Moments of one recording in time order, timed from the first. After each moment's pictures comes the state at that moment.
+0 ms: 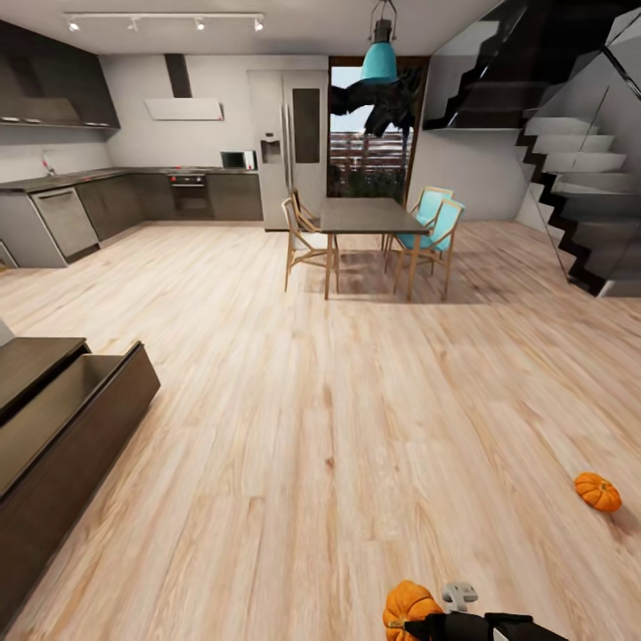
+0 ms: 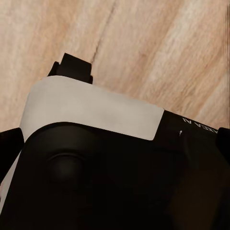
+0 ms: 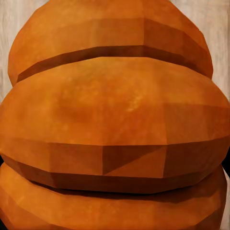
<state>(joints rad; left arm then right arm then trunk) -0.30 0.08 -1.03 0.03 1.45 0.13 -0.23 -0.57 -0.14 -0.42 0.00 0.39 0.09 0.58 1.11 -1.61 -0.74</state>
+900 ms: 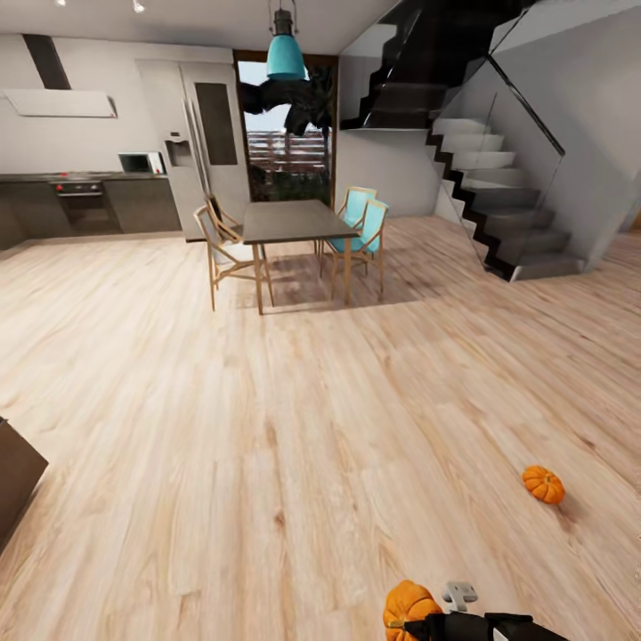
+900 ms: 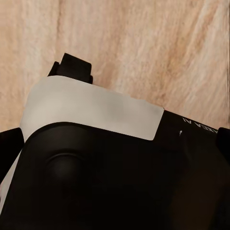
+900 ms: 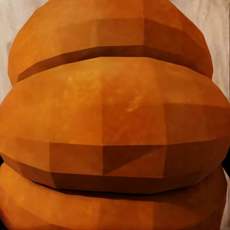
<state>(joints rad) -0.30 0.08 -1.03 0.03 1.45 0.13 -0.23 -0.57 -0.14 -0.42 0.00 0.39 0.09 0.58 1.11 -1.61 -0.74</state>
